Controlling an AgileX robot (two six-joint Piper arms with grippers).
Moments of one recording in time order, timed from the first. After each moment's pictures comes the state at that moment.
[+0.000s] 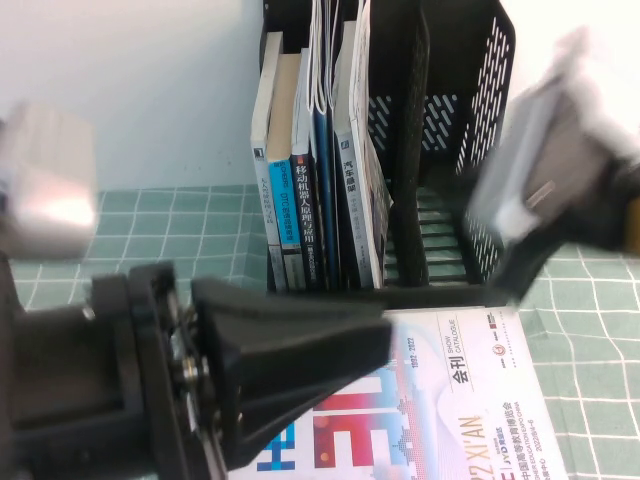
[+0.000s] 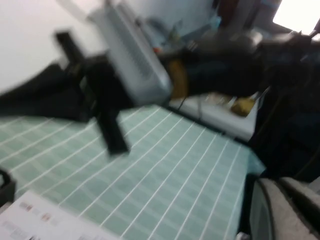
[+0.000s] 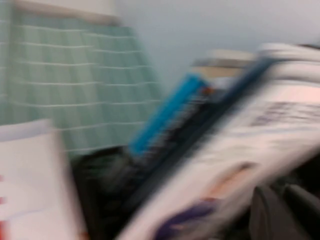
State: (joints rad) right arm 0.51 1.32 -0.92 -1.77 -0.36 1.15; left arm -0.72 0.85 -0.82 -1.33 0.57 0.94
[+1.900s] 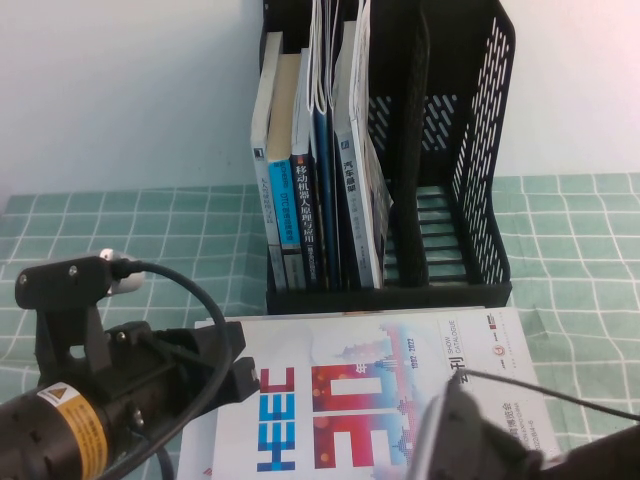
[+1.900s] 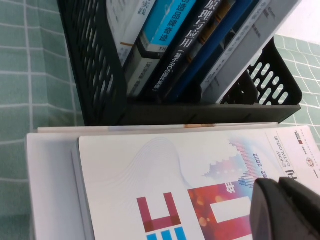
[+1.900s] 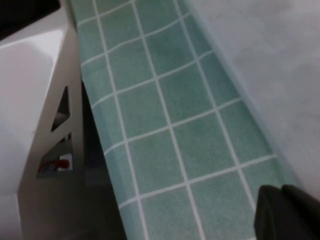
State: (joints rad) right arm 0.79 1.41 -0.55 1.25 0.54 -1.37; left arm -0.72 1.00 -0.51 0.96 0.13 -1.60
